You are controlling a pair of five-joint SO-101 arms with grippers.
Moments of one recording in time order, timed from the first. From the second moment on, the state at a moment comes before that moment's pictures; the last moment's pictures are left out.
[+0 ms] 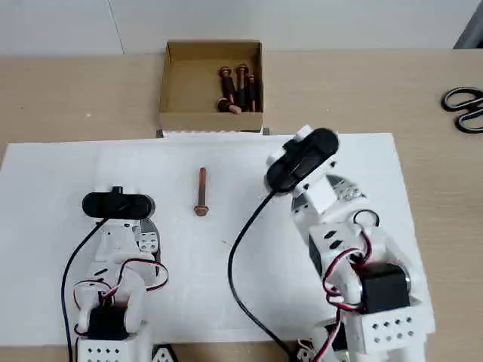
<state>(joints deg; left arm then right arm) -3.2 -103.4 96.2 55.6 3.1 -12.8 -65.2 45.8 62.2 23.6</state>
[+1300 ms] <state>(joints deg) 6.3 -78.1 66.8 57.5 4.8 -4.9 -79.5 71.2 54.2 23.7</state>
